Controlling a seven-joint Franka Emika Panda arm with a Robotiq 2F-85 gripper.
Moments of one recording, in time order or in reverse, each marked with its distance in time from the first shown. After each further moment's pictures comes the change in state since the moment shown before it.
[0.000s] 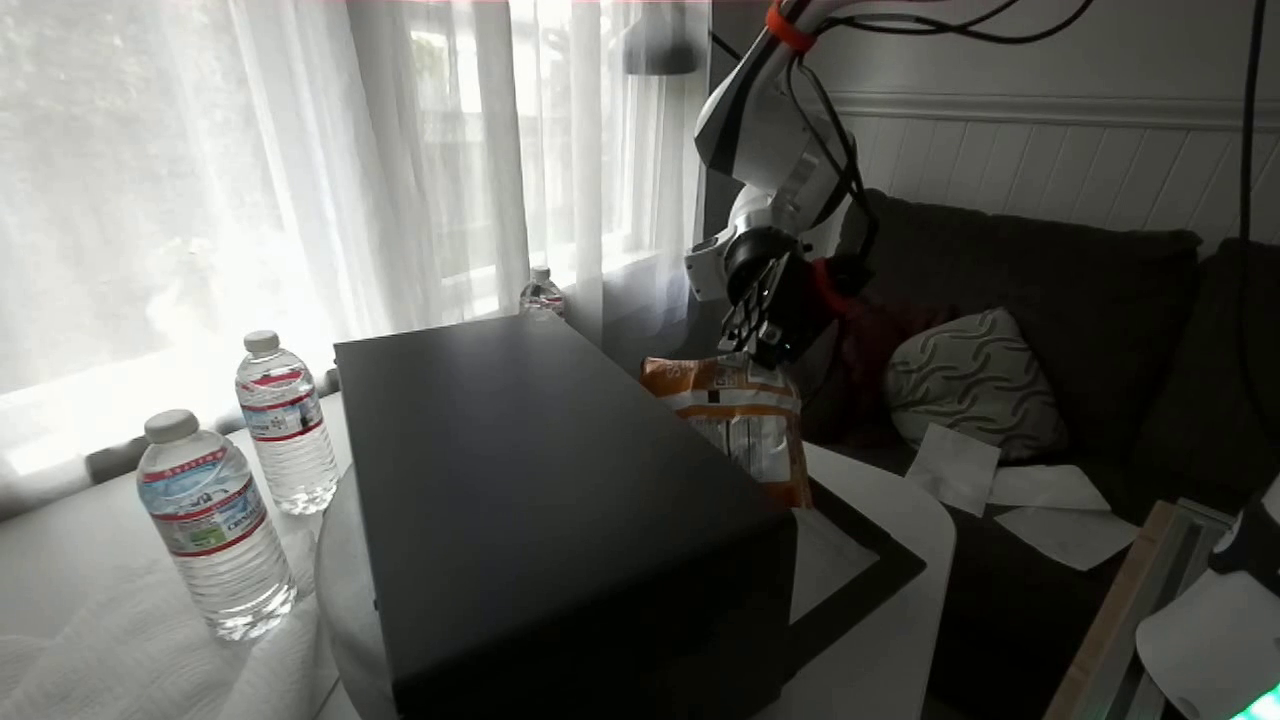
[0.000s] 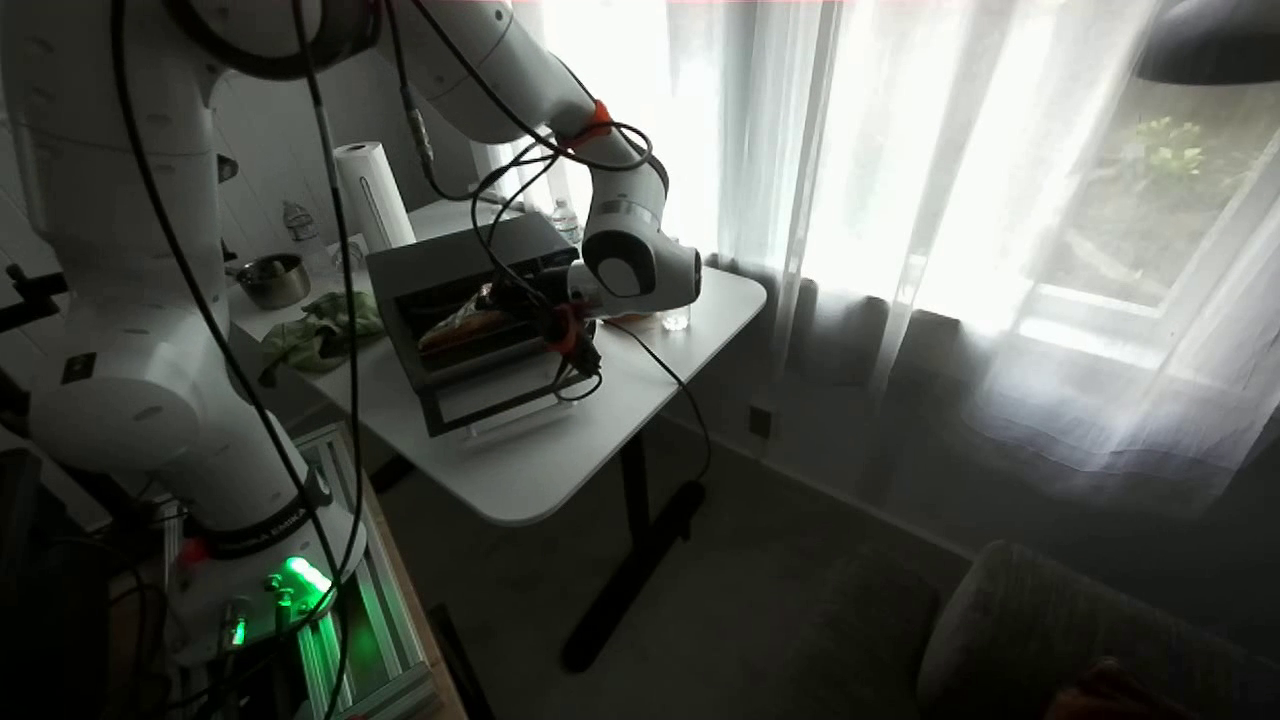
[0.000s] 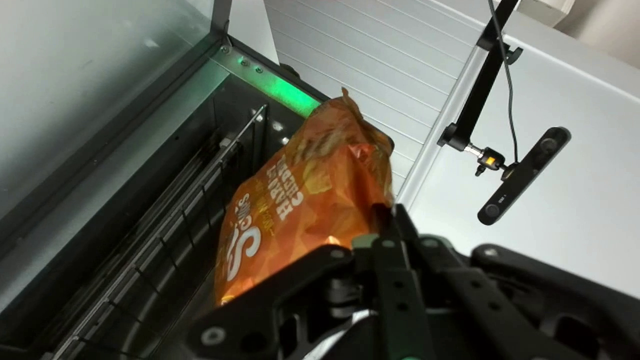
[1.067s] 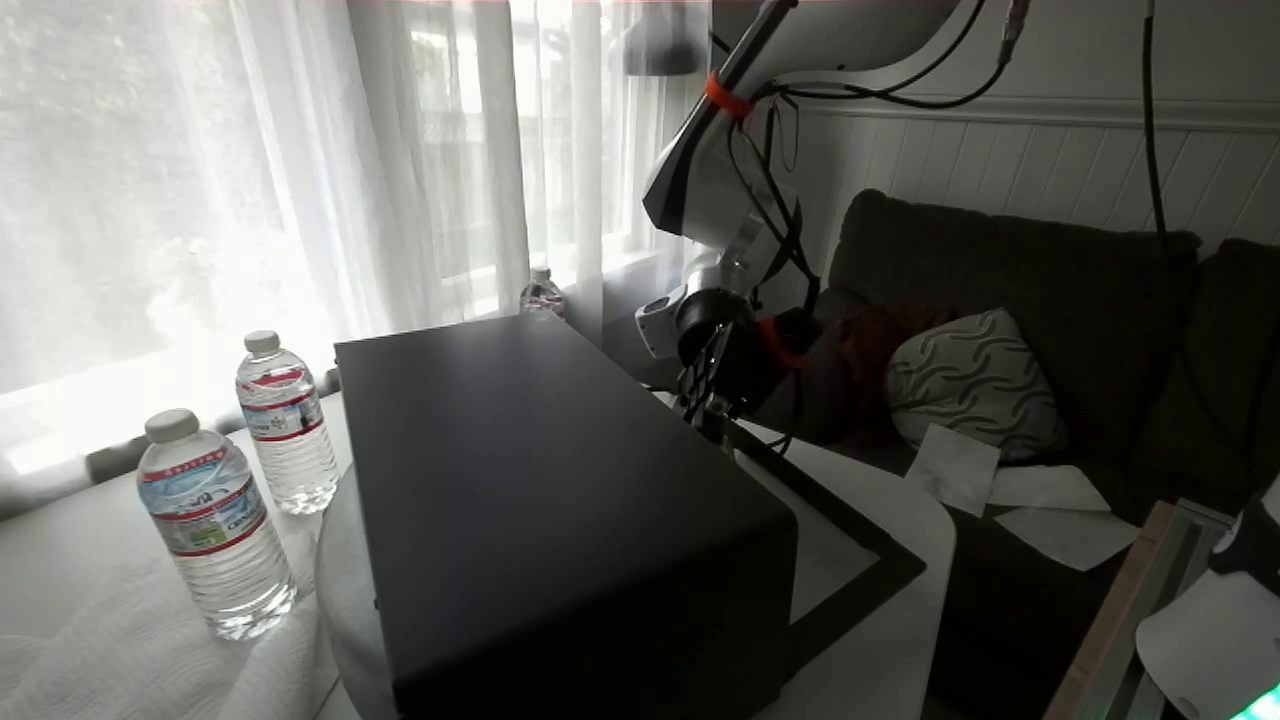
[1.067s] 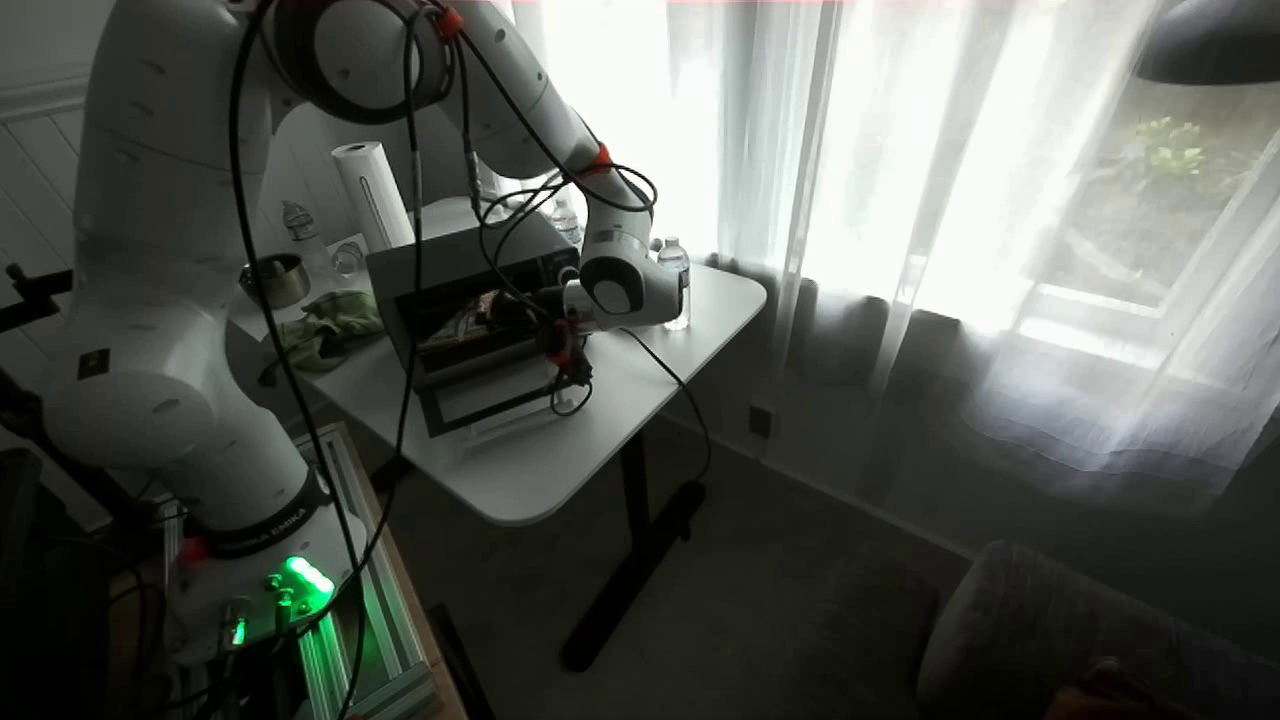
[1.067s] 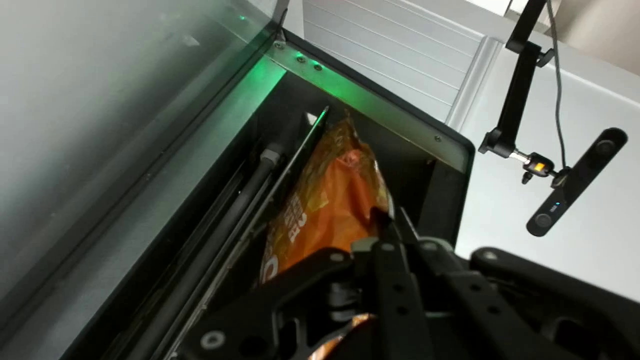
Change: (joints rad) arm 0.093 0.172 0.031 0.087 0.046 0.085 0.016
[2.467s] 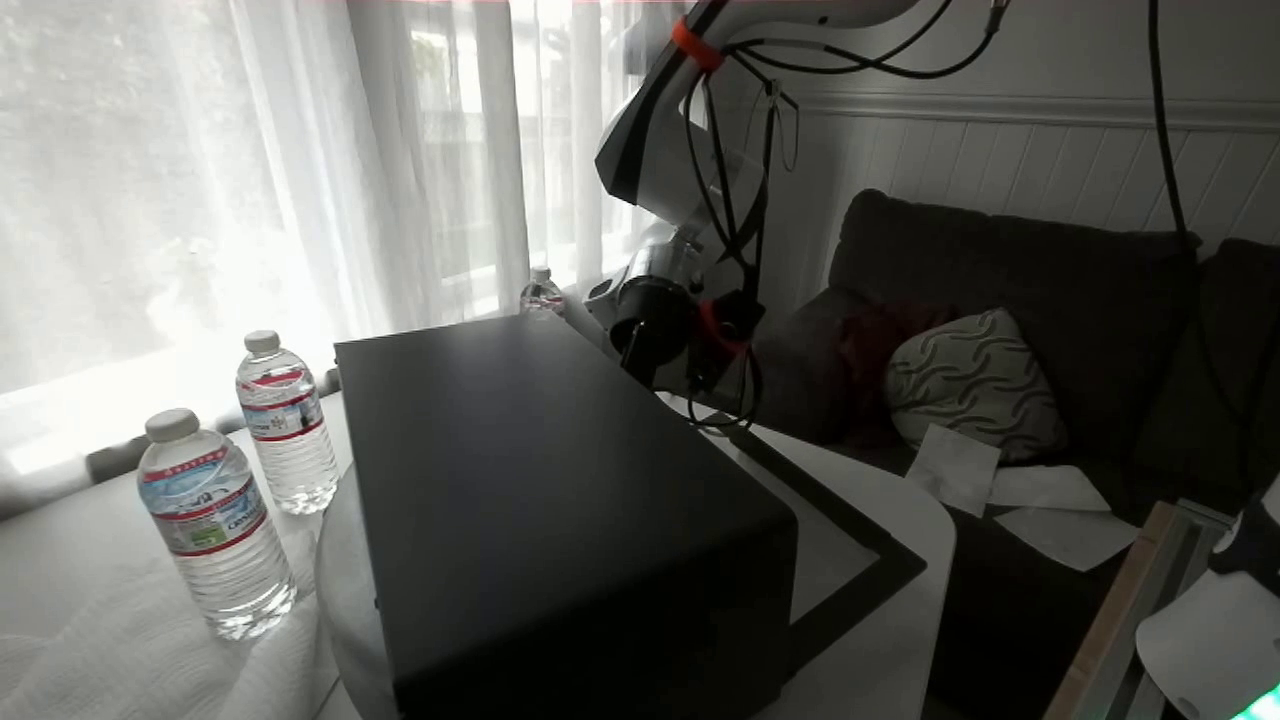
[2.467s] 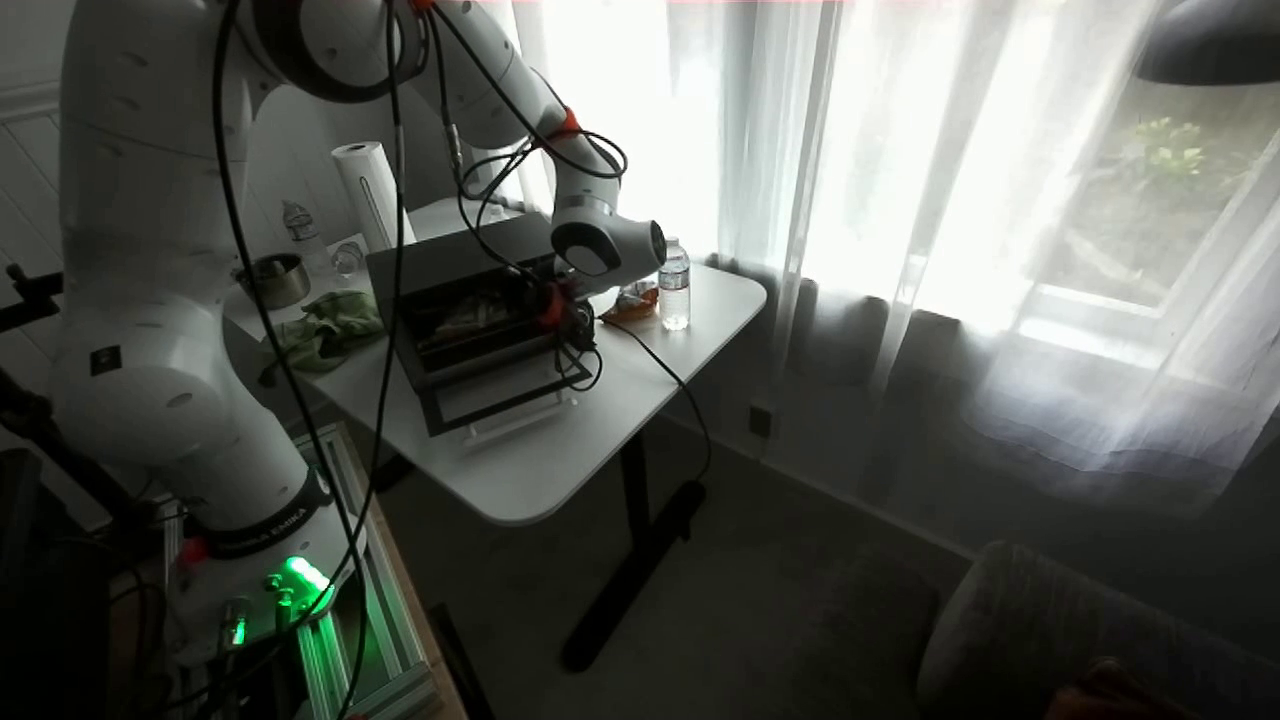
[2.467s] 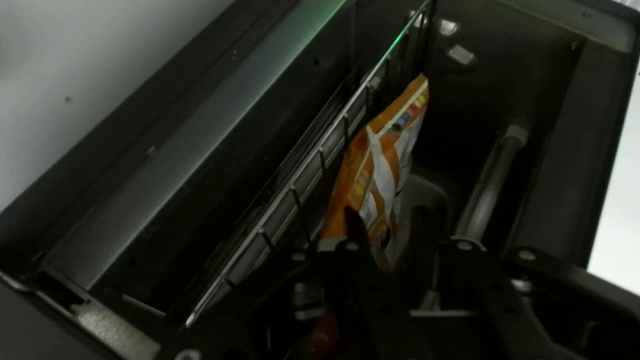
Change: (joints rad) arm 0.066 -0.066 0.076 -0.010 0.093 0.305 0.227
